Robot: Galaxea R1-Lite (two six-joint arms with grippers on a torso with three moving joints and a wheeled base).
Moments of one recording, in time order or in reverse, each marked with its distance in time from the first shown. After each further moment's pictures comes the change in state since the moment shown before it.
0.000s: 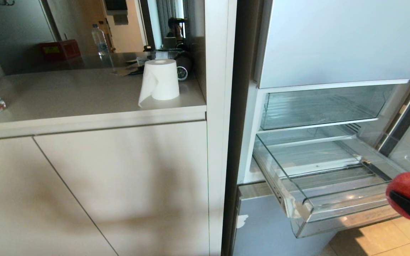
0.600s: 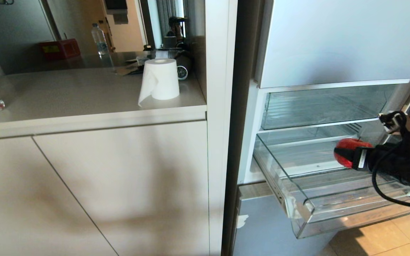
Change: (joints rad) left arm 0.000 0.000 0.000 0.000 0.000 0.000; right arm -0.043 0.654 -0.414 -0.073 -0.027 0.114
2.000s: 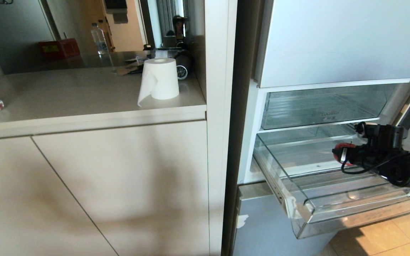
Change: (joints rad) left arm 0.000 0.000 0.000 0.000 0.000 0.000; right arm -0.162 0.545 -0.372 -0.118 -0.081 -0.048
